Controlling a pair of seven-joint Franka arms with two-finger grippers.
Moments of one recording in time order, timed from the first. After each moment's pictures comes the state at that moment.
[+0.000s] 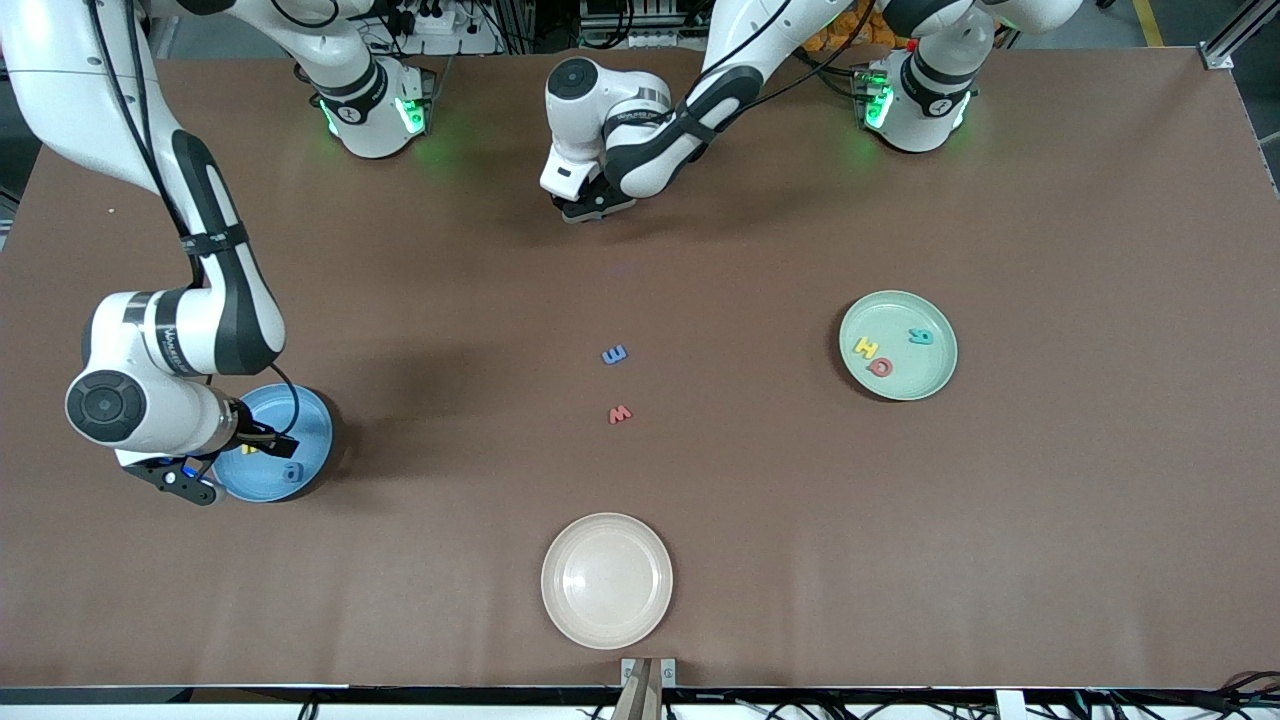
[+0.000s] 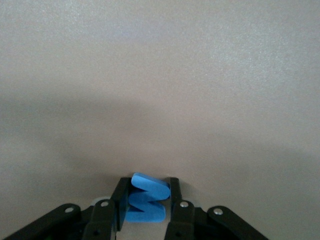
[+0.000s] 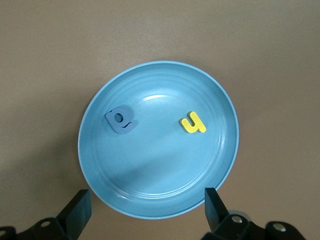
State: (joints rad) left arm -0.78 0.77 -0.53 -1.78 0.48 2.43 -1.86; right arm -0.02 0.56 0.00 -1.65 -0.20 2.06 0.53
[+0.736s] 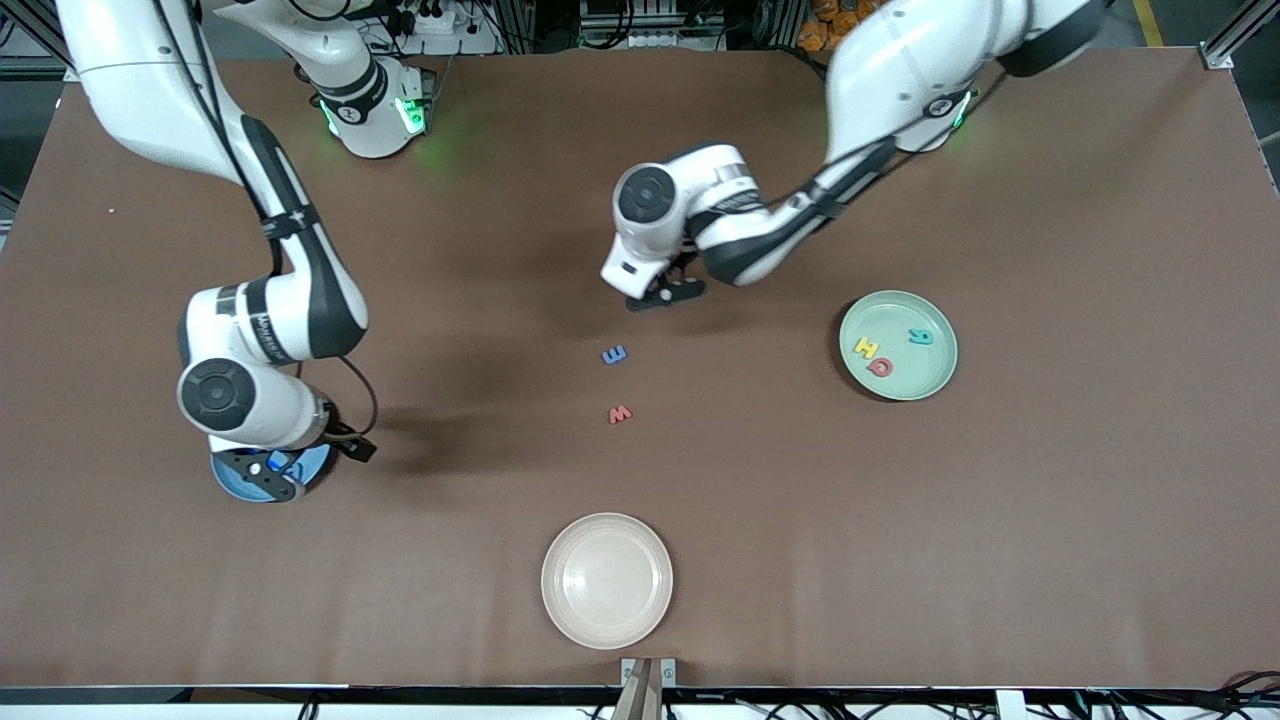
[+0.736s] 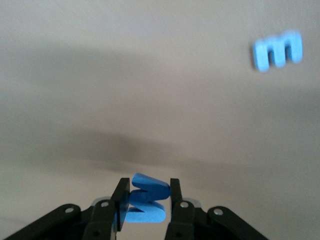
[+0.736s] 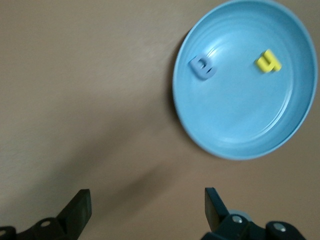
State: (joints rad) left arm -0.15 0.73 -0.84 -1.75 0.40 2.06 -1.30; right arm 0.15 0.56 0.04 -1.64 -0.13 2.06 0.89
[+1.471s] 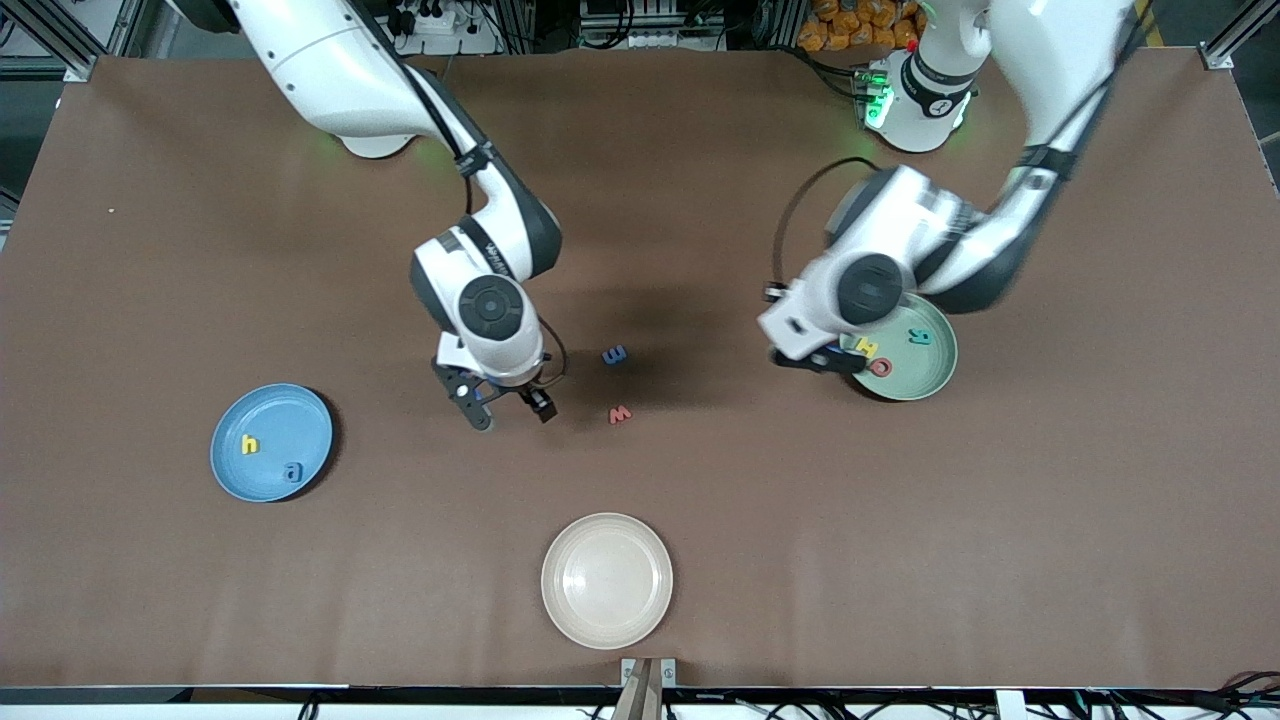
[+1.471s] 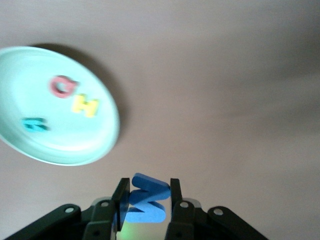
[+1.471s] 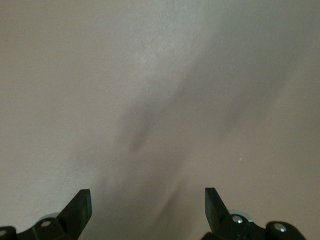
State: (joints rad) left arm -0.01 0.39 -0.46 -1.79 0.04 1.74 -0.28; right arm 0.53 0.63 0.05 -1.62 -0.10 2.18 1.62
